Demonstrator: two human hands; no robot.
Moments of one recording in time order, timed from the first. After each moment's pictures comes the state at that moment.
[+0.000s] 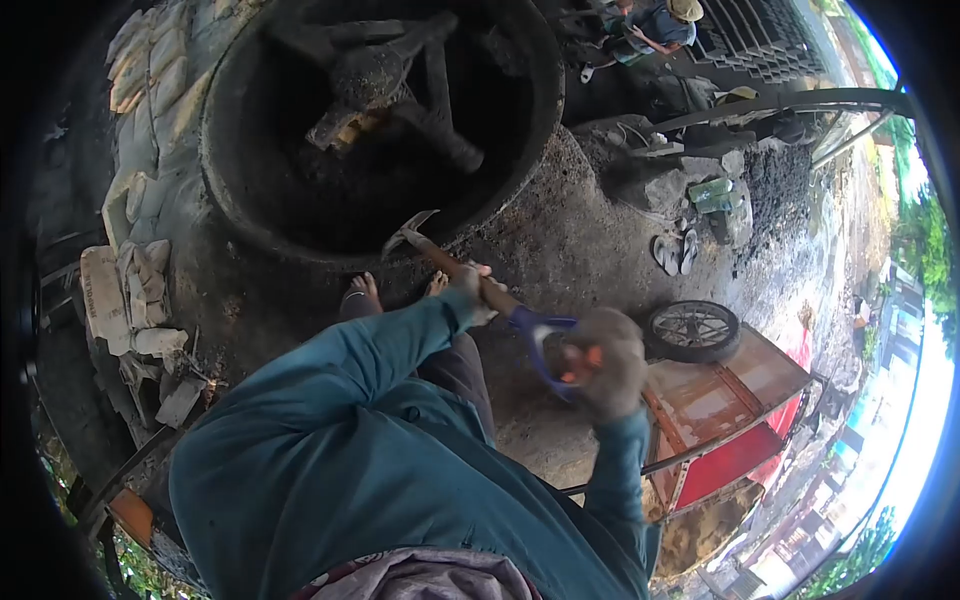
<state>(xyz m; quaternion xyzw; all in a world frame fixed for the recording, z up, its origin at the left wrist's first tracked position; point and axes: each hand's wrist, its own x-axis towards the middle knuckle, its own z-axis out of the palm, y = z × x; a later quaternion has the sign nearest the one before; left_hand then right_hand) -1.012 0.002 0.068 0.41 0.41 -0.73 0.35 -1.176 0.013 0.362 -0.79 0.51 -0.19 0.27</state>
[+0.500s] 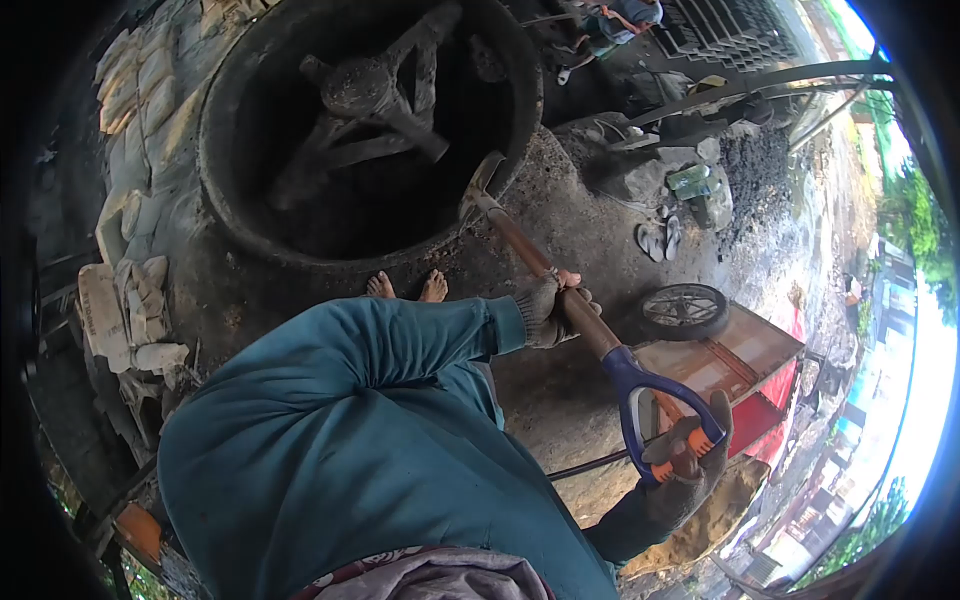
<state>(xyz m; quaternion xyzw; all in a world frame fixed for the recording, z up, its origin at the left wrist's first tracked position) -1.062 0.015 0.278 0.18 0.29 -0.90 0.28 -1.161 0.149 0.542 -0.40 0.70 -0.52 0.28</state>
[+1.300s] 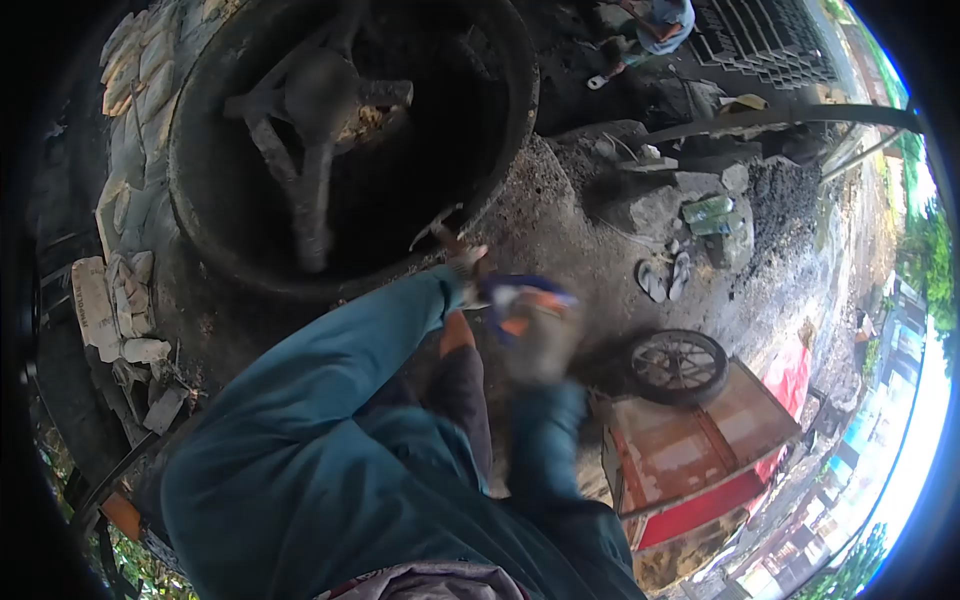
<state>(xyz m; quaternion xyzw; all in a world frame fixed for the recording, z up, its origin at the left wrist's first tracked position) -1.124 -0.171 -0.020 0.39 0.28 -0.83 0.28 -1.218 -0.141 0.198 -0.20 0.71 -0.47 0.48</state>
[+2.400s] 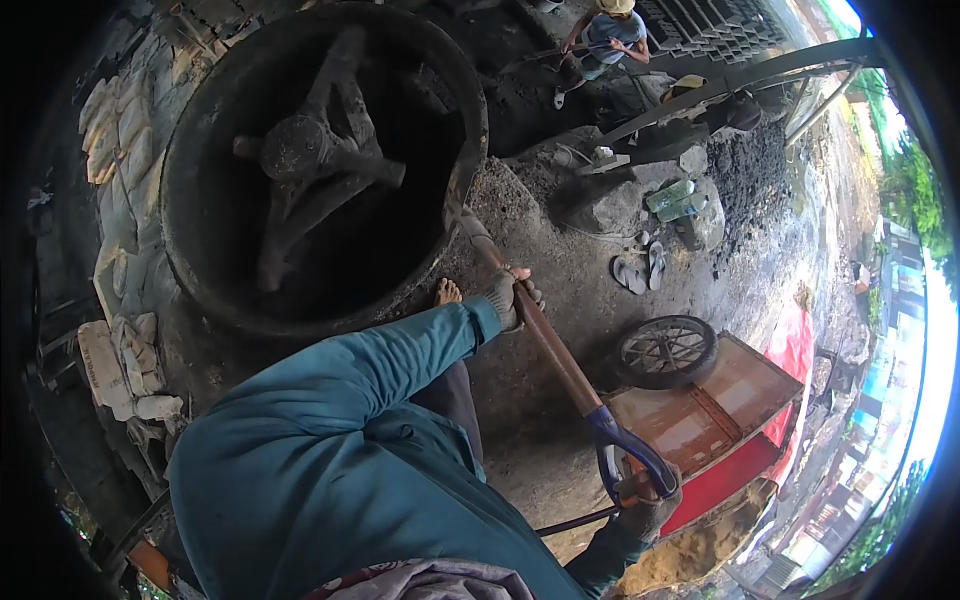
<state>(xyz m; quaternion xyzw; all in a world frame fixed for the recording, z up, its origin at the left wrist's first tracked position) -1.242 -0.203 0.110 0.32 0.30 -0.83 0.34 -1.411 0.040 0.441 -0.30 0.82 -0.41 0.26</state>
